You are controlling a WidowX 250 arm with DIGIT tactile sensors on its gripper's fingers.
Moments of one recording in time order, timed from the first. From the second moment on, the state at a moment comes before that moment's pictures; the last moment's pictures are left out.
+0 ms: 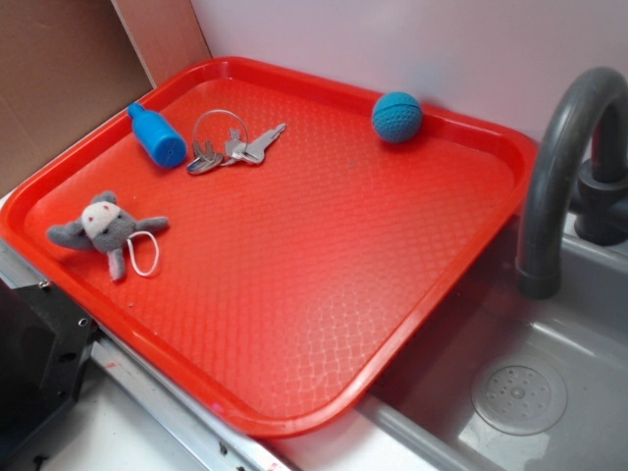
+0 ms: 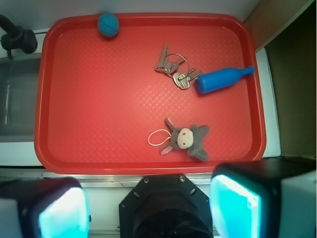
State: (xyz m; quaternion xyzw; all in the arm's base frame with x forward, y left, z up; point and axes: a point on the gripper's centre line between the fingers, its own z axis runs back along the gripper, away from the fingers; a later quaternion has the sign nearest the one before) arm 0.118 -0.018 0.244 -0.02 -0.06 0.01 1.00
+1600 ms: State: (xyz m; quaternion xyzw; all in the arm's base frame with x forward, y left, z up) arm 0.221 0.093 0.130 -0.02 -0.10 0.69 0.71
